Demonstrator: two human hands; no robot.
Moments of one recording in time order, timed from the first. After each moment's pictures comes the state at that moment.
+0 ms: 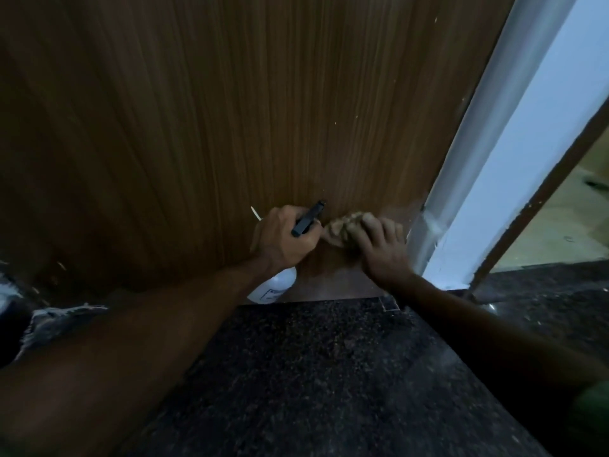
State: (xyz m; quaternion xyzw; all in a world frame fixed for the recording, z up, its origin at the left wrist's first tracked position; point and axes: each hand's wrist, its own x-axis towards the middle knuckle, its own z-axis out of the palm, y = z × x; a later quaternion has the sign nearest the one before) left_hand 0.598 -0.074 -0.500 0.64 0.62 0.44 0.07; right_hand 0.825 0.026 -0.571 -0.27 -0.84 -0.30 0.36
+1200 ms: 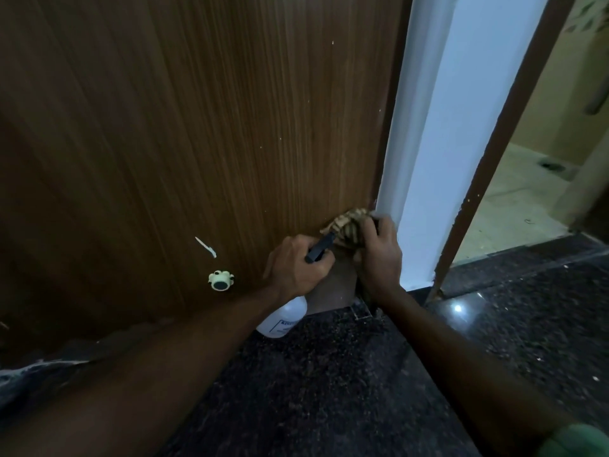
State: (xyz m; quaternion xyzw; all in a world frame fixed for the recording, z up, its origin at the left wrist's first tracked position) left_hand 0.693 -0.046 -0.507 0.68 0.61 0.37 0.15; right_hand 0.871 0.019 -0.552 -0.48 -0.73 -0.12 0.47
